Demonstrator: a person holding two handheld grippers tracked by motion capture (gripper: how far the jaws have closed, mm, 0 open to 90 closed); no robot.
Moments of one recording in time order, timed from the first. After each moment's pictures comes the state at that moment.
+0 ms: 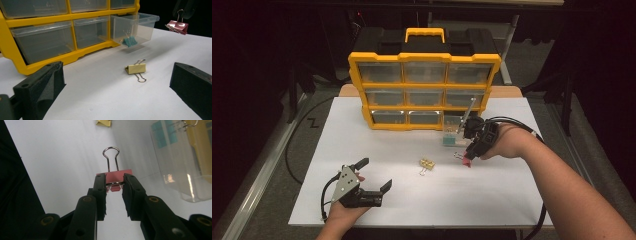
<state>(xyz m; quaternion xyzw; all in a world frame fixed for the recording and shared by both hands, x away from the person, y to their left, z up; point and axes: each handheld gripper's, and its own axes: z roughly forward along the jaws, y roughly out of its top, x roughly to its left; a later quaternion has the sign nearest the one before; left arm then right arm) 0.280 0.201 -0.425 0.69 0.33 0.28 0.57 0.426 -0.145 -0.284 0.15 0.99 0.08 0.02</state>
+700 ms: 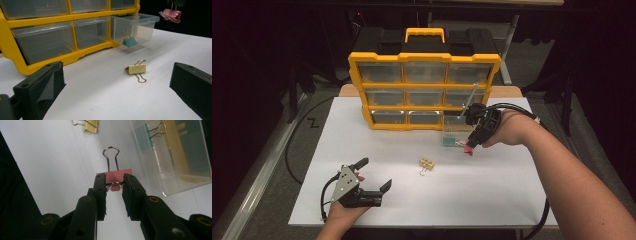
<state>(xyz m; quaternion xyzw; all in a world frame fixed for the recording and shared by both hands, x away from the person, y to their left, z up) 0.280 0.201 -0.425 0.69 0.33 0.28 0.57 0.444 -0.146 -0.259 0.16 0.98 0.08 0.03</state>
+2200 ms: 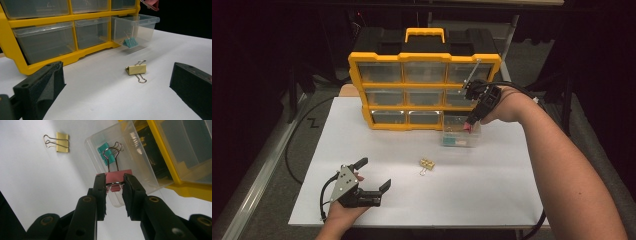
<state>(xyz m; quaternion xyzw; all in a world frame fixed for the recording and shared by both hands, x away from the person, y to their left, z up) 0.281 0.203 -0.425 0.69 0.33 0.28 0.58 0.492 -0.145 -0.235 0.21 0.97 0.10 0.06</state>
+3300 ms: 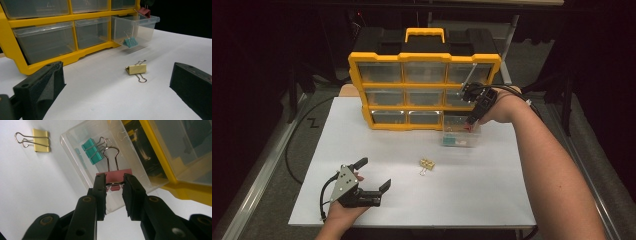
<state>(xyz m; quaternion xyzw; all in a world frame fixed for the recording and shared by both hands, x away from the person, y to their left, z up) 0.281 0.203 -0.425 0.69 0.33 0.28 0.58 0.510 -0.145 -0.260 0.24 0.97 0.07 0.08</state>
